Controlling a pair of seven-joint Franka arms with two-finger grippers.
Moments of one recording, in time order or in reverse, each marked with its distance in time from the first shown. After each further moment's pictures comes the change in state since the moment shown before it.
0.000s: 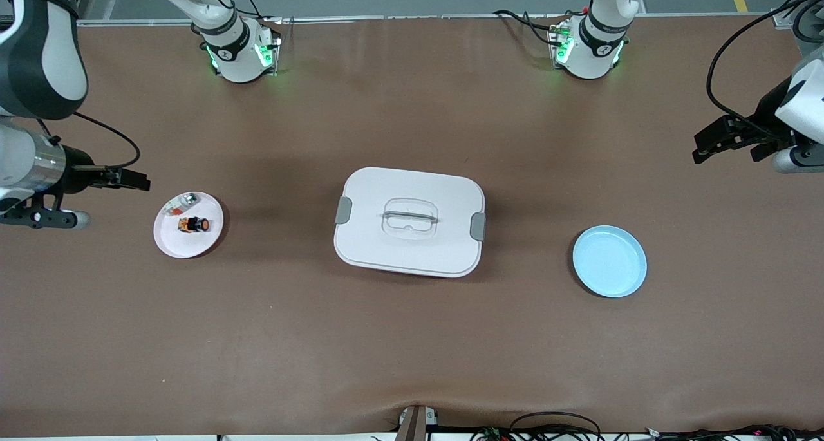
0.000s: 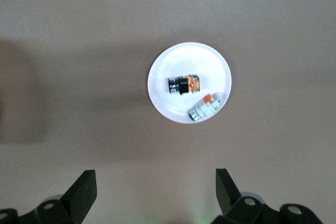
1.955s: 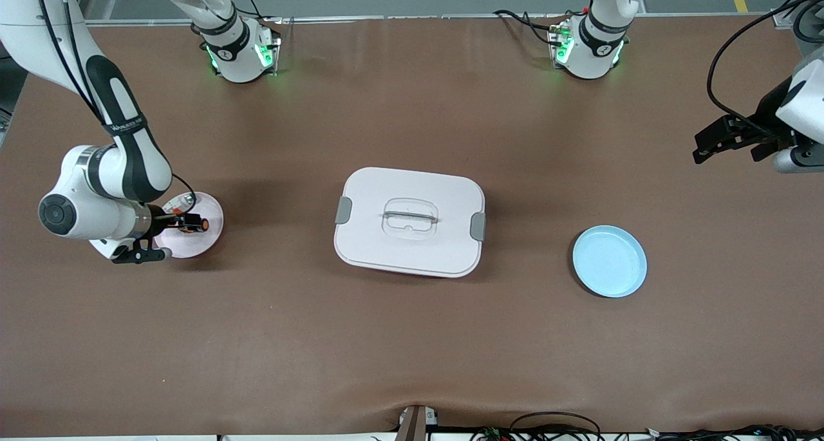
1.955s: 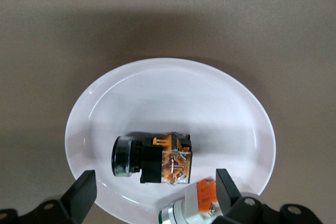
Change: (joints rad) left arm 0.002 0.000 0.000 0.000 0.000 -0.001 0.000; right arm -0.092 0.315 -0.001 -0.282 -0.022 0.544 -0.222
